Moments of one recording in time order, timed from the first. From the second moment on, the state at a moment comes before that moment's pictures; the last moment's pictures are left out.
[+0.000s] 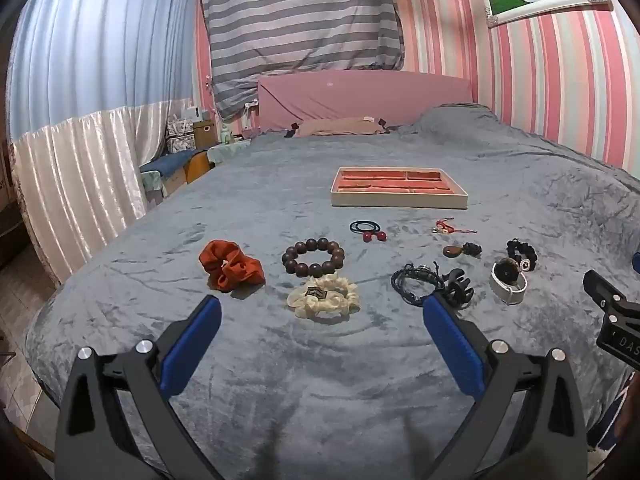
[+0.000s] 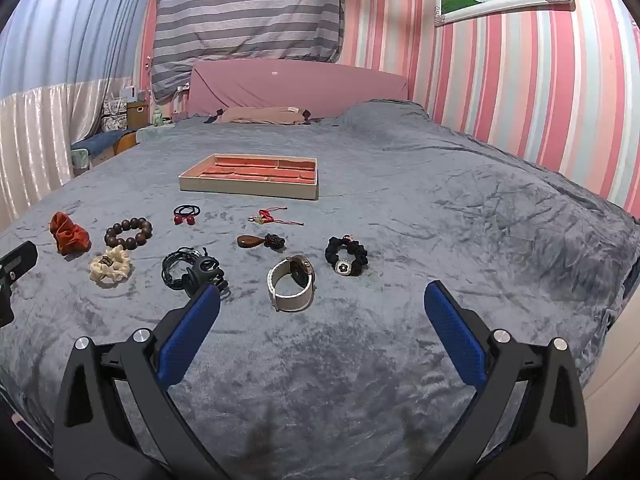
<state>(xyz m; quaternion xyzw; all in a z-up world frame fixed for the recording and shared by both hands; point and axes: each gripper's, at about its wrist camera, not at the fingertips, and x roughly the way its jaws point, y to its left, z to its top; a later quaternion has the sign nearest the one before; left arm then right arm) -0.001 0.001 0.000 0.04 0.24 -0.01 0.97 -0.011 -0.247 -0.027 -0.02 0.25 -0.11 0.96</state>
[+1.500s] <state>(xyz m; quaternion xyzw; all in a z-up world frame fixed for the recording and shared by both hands) 0.001 0.011 -0.001 0.03 0.25 -0.01 0.97 -0.011 -0.246 -0.027 -0.02 0.24 -0.11 0.96</state>
